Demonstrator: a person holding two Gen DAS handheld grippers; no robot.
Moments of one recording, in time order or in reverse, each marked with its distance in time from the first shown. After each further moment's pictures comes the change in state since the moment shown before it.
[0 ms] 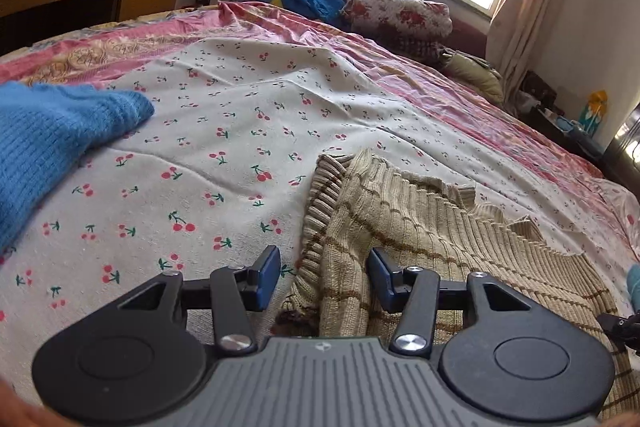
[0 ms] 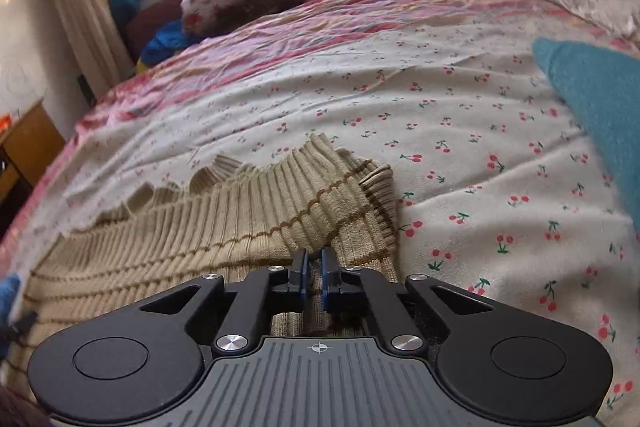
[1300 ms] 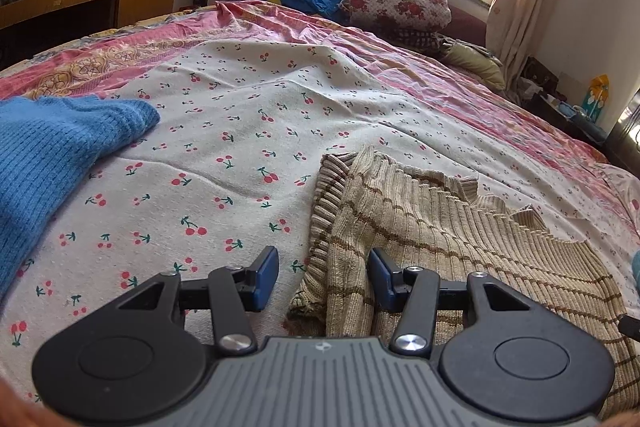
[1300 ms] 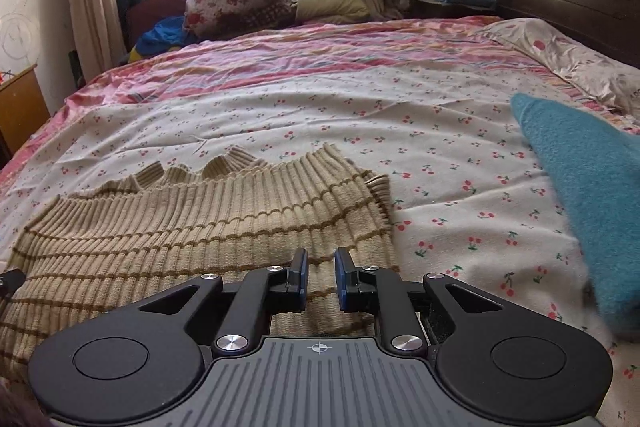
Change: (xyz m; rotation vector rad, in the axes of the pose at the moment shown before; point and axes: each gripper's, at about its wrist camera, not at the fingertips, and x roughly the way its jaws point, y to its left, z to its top) left arm -0.008 -0.002 0.005 0.048 0.024 0.022; right arm -0.041 0.034 -0.030 -0.181 -0.092 -0.133
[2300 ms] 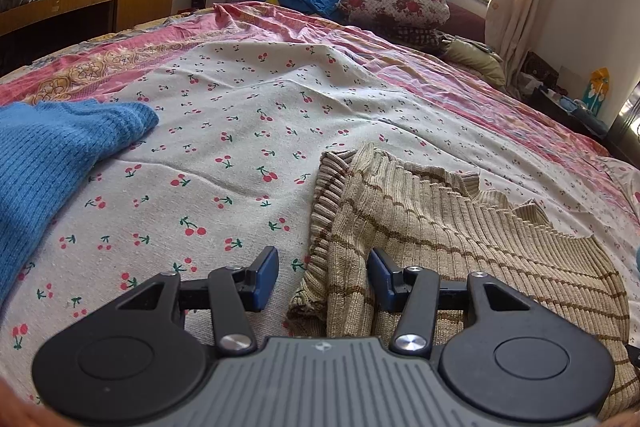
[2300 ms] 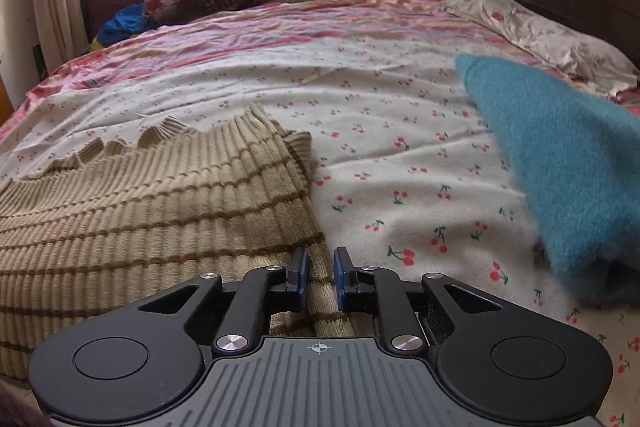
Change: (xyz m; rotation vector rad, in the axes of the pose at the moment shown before) left arm 0.002 -0.002 -0.001 0.019 0.001 0.008; right arm 0.011 -0.040 -0.021 0.042 0.069 -0.086
